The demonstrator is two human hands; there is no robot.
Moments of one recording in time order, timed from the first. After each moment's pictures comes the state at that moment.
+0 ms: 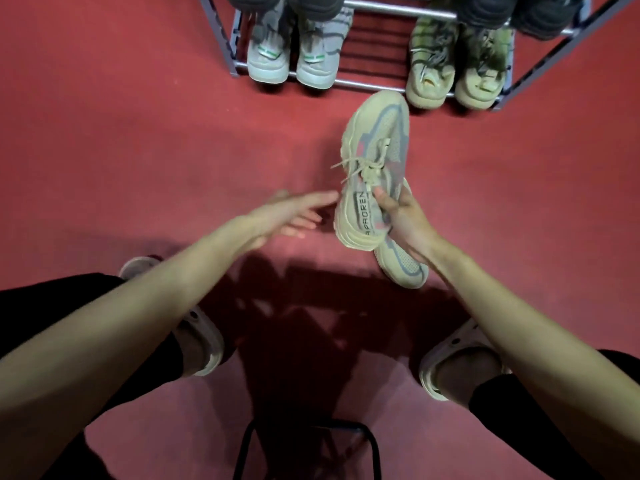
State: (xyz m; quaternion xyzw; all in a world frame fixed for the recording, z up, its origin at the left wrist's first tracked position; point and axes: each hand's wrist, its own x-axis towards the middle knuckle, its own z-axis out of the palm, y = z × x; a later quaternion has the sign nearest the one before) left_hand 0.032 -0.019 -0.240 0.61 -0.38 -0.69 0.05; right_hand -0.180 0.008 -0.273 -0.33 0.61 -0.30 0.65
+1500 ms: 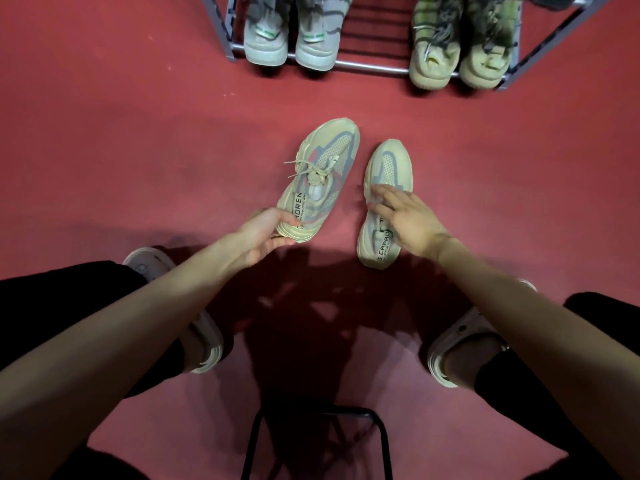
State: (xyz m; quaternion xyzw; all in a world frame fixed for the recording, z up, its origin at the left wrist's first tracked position) left_hand 0.058 0.015 -0.279 0.65 -0.19 -0.72 0.15; right_hand -0.217 0.023 -0.332 -0.84 0.50 0.13 0.15
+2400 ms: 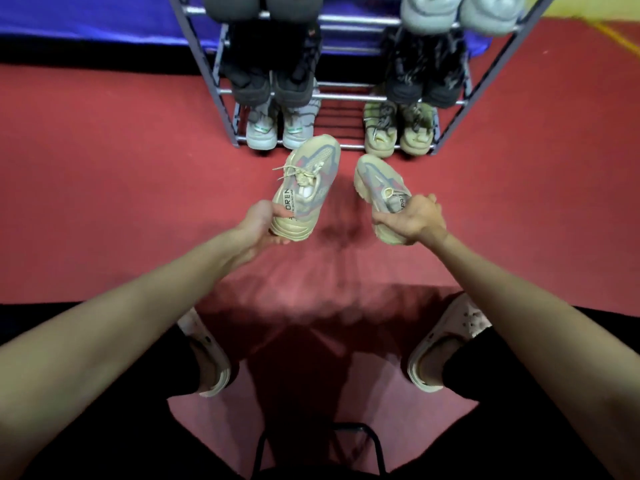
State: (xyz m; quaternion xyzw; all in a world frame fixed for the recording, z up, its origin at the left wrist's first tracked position) left_hand 0.037 0.003 -0.144 0.64 -0.29 -0.68 0.21; right_hand -0.214 0.022 -0.159 -0.44 0.84 -0.04 0.30
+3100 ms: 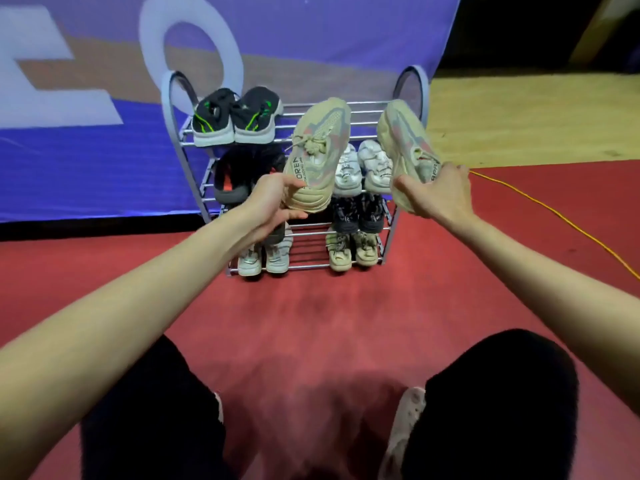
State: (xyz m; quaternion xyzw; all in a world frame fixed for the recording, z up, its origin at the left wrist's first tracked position) left_hand -0.042 -0.017 0.114 0.47 -0.45 -0.65 0.40; right_hand -0.281 0.038 0.107 -0.45 0.81 -0.37 0.07
